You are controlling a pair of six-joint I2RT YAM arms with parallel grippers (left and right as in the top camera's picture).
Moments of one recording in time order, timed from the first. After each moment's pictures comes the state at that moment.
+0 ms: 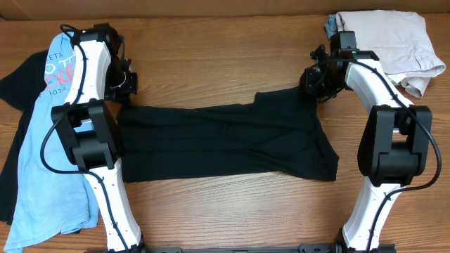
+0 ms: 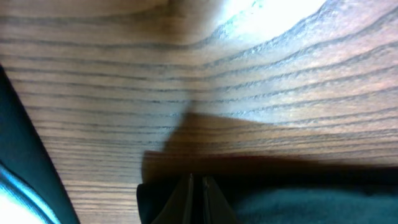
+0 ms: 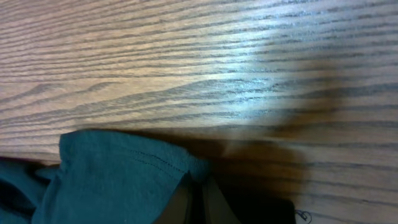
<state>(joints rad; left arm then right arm) 0.14 2.44 2.17 -1.42 0.00 0.06 -0.01 2.17 1.64 -0.80 -0.38 0.10</state>
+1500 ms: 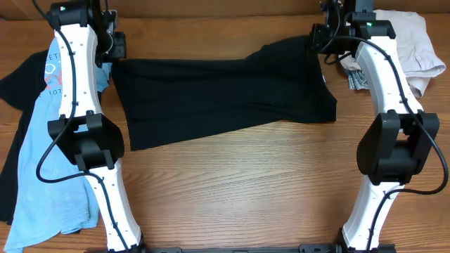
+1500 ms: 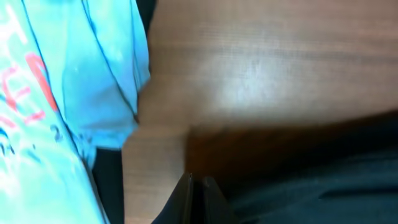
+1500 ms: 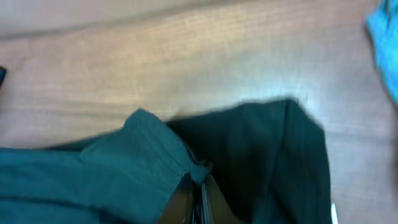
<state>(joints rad) 0.14 2.44 2.57 -1.39 0.03 0.06 -0.01 2.18 1.99 -0.77 -0.38 0.10</state>
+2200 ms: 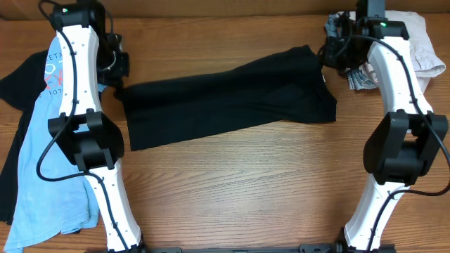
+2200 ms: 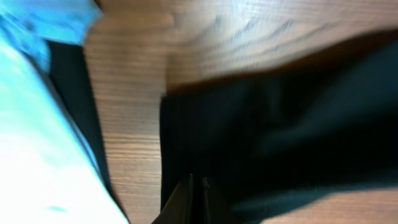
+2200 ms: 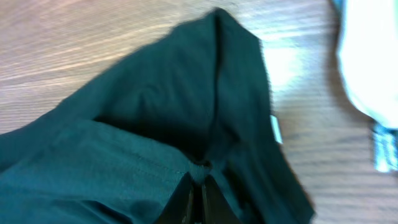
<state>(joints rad) 0.14 2.44 2.51 -1.68 0.03 0.05 -0.08 2.18 1.99 -1.02 -0.31 0.09</state>
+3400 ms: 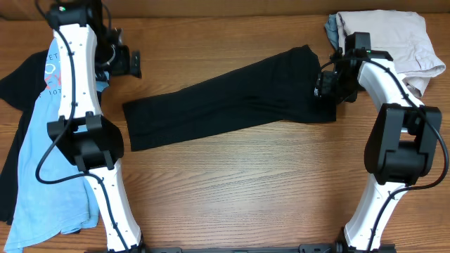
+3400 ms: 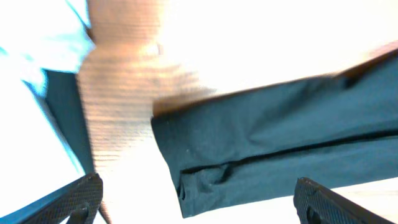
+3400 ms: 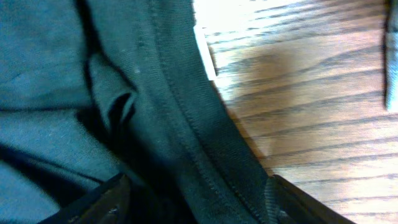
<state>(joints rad) 0.14 2.43 2.62 -1.67 0.11 0.05 -0.08 2.18 1.66 -0.85 -0.13 0.08</state>
